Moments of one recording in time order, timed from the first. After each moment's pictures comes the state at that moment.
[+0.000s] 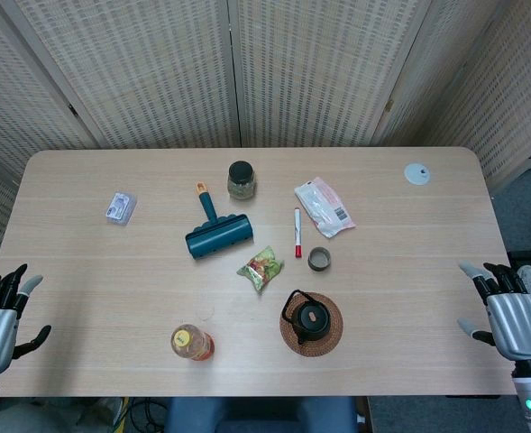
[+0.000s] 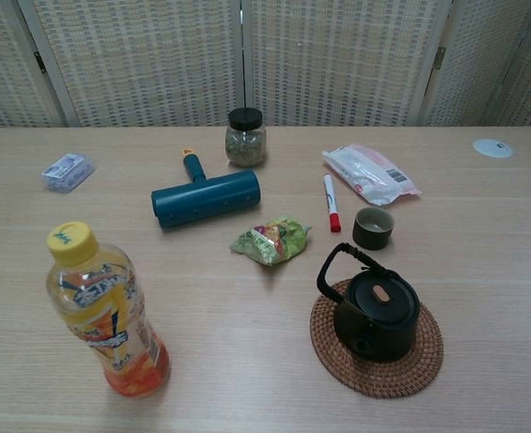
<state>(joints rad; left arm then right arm) -0.08 -1.14 -0.04 -1.61 1.50 1.52 0.13 0.07 -1.08 0.04 -1.66 -1.53 1.48 -0.10</state>
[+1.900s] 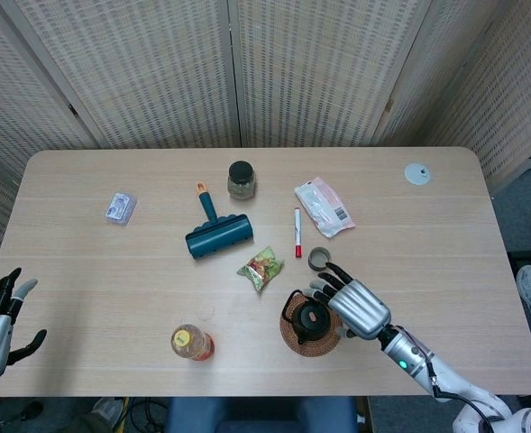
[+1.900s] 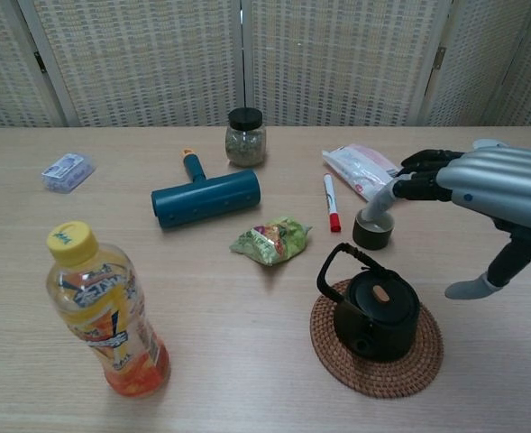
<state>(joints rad) -0.05 -1.12 -0.03 -1.65 1.51 1.55 0.14 0.50 -1.29 0.04 -1.70 -1.67 0.97 -0.22</state>
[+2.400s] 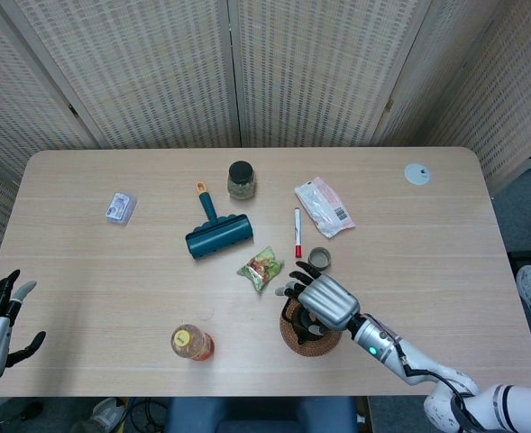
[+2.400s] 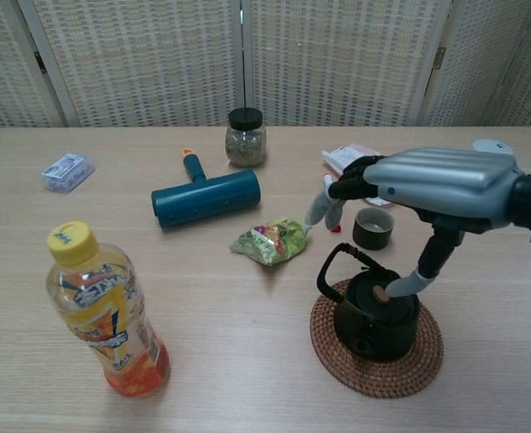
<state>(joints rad) -0.04 -1.12 -0.03 -1.65 1.52 1.55 0.14 0.65 -1.34 0.11 -1.76 -1.49 0.80 -0.27</state>
